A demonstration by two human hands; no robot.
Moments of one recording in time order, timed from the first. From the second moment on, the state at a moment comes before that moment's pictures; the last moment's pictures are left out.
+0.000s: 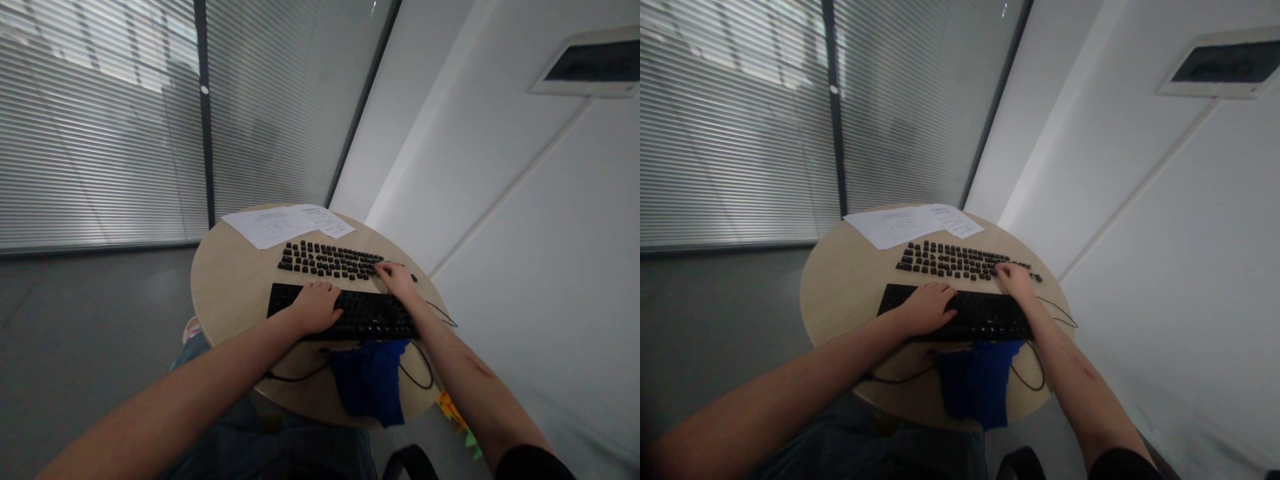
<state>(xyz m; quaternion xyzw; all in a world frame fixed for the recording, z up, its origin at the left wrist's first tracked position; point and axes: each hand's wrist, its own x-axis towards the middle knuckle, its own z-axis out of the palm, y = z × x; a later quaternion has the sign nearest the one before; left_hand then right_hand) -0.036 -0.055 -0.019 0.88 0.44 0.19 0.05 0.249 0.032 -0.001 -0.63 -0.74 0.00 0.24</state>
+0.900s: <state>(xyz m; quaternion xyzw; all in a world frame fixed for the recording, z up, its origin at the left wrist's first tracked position) -0.035 -0.055 -0.013 0.88 0.44 0.15 0.03 0.242 -0.060 0.009 -0.63 -0.64 0.33 0.30</state>
